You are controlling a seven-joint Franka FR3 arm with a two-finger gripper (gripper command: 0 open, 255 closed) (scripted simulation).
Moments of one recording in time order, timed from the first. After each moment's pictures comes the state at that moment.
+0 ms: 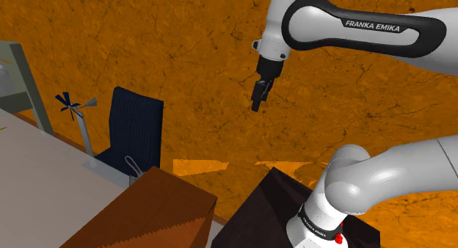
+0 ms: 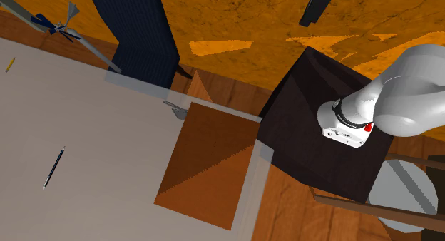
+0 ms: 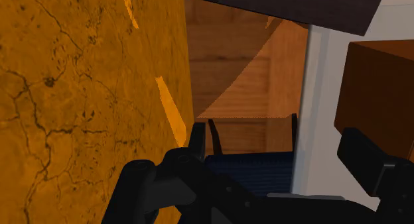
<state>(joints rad) 0.02 -0.75 0.03 -2.38 -0.03 1.64 -0.15</state>
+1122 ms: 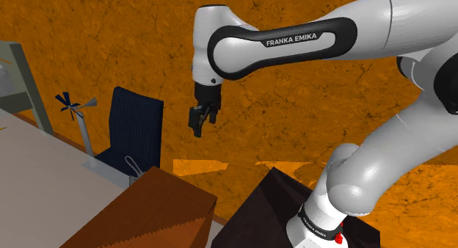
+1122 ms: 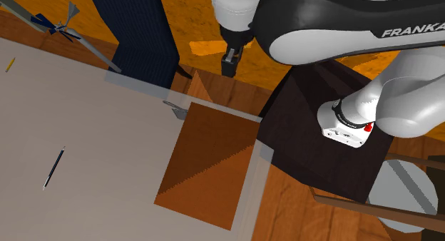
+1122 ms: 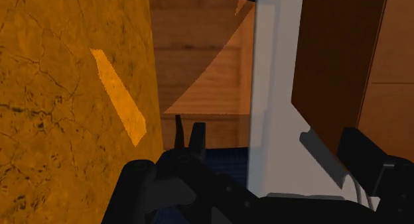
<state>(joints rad) 0.10 -0.31 0.26 -2.23 0.06 1.87 0.10</state>
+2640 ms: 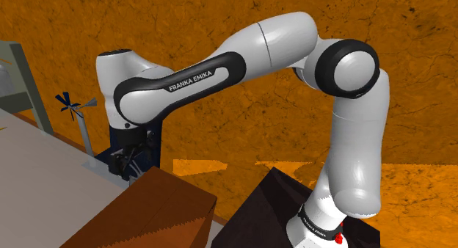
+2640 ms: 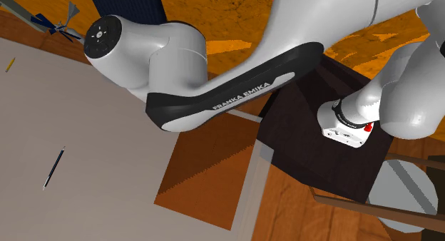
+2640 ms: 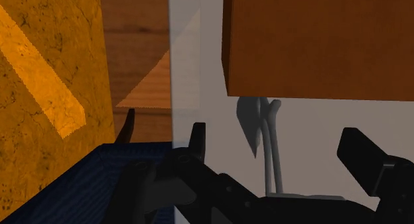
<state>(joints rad) 0.24 0.35 0.39 -1.77 -0.09 1.99 0.39</state>
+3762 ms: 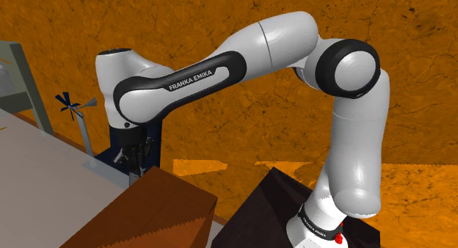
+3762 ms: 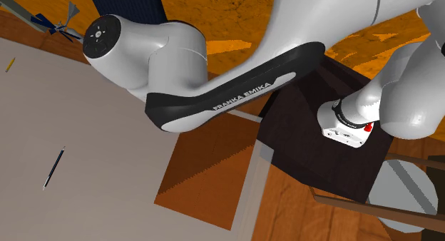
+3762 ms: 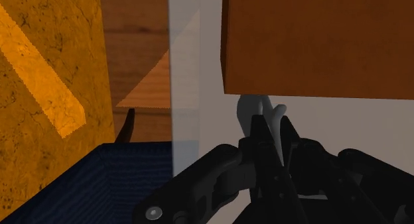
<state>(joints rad) 0.24 0.35 0.39 -1.77 -0.09 1.99 0.39</state>
